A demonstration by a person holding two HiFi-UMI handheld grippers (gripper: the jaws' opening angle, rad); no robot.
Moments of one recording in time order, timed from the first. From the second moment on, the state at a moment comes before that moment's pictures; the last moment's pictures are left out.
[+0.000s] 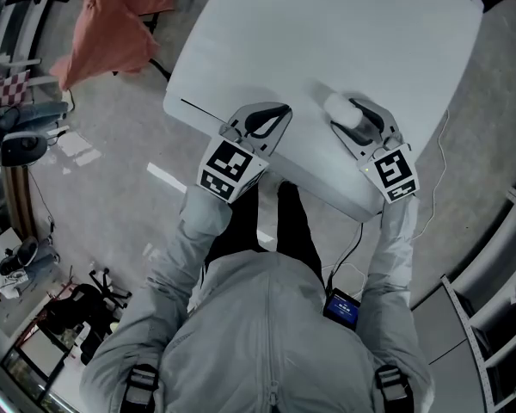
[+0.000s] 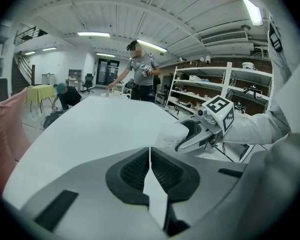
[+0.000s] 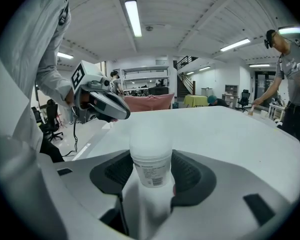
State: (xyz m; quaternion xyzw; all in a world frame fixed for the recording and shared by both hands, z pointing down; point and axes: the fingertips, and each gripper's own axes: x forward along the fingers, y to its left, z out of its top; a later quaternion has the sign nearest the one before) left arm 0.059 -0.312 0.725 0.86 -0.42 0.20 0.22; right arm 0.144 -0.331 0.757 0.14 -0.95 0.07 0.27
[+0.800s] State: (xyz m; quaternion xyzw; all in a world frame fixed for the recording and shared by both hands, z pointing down) left arm 0.037 -0.298 0.719 0.87 -0.38 0.21 0.22; right arm 0.115 -0.323 0.751 0.17 -0.95 0.06 0.25
